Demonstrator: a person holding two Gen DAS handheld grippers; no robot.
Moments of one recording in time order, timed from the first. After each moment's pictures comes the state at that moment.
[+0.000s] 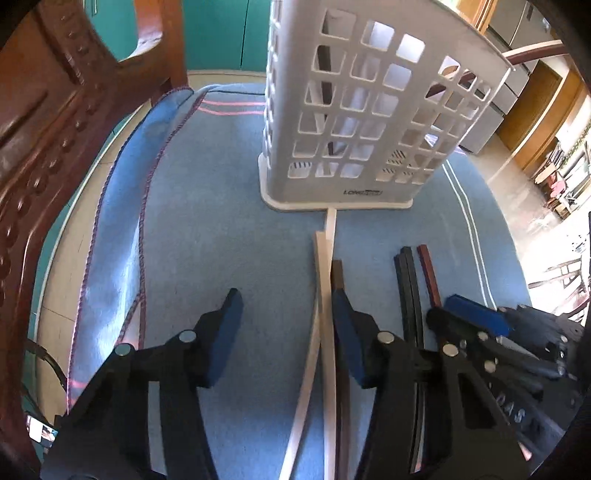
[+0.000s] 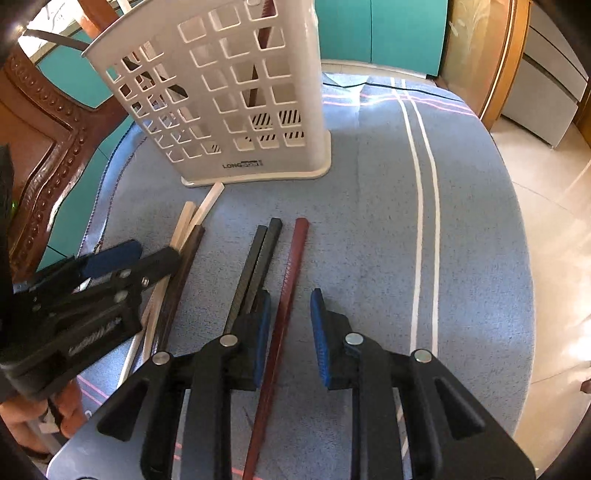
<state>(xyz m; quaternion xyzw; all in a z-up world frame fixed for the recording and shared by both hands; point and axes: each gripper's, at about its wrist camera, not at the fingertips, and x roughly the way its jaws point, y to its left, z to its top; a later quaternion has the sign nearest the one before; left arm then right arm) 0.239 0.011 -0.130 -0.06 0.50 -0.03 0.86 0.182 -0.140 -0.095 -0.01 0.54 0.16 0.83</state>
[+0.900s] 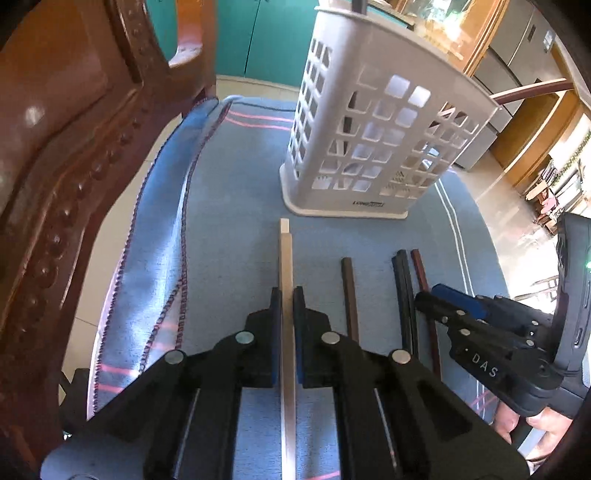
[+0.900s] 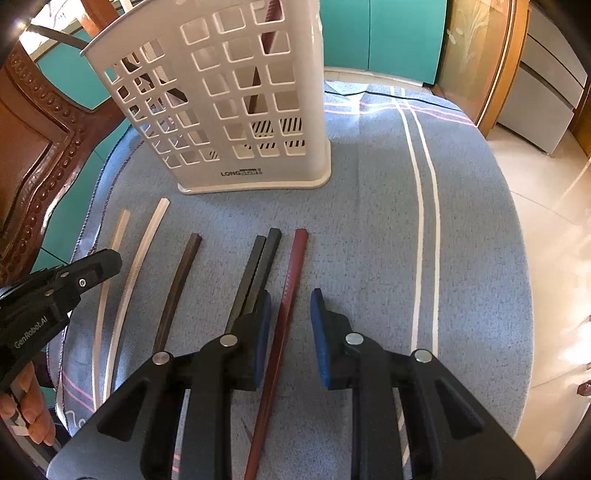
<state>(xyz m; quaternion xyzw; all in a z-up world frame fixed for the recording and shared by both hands) 0.224 0.048 -0.119 -0.10 0.49 -0.04 0.87 0.185 -0.130 -0.097 -0.02 0.52 0.15 0.84</state>
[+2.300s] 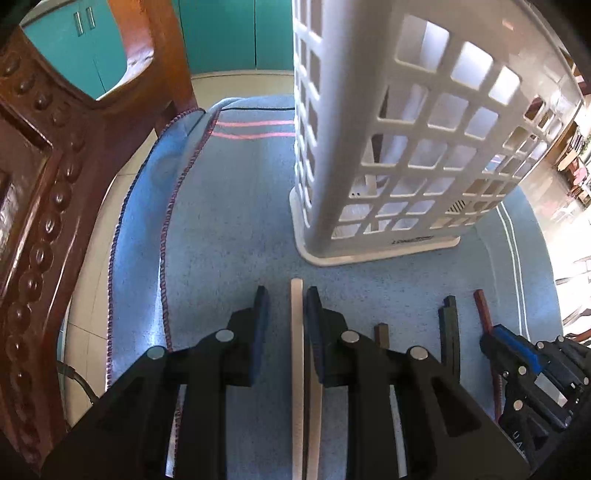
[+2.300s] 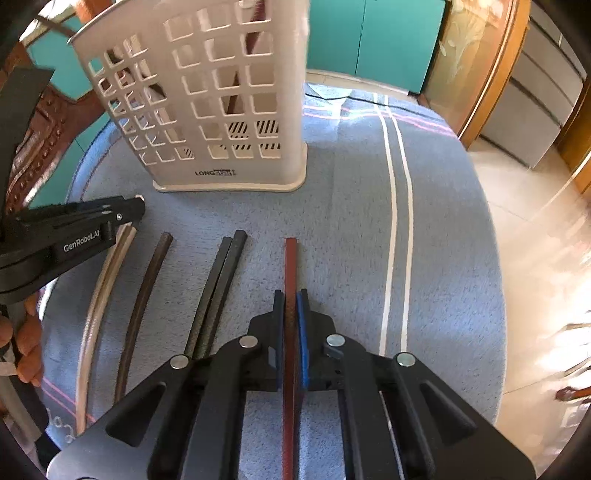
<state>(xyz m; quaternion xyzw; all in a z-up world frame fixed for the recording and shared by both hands) 0.285 0.021 -0.130 -0.02 0.51 0.01 0.86 0.181 -0.122 -0.098 -0.08 0.51 0.11 0.85</state>
